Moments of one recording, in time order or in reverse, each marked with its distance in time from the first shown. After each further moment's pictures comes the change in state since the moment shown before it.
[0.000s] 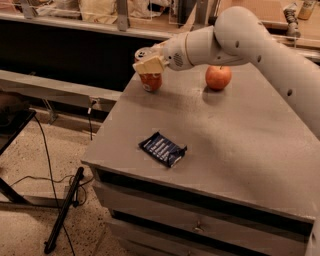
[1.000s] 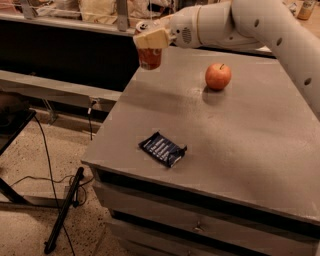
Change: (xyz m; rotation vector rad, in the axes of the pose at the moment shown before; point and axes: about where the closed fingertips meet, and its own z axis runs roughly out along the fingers) arm -0.067 -0.009 -0.040 0.019 -0.146 -0.001
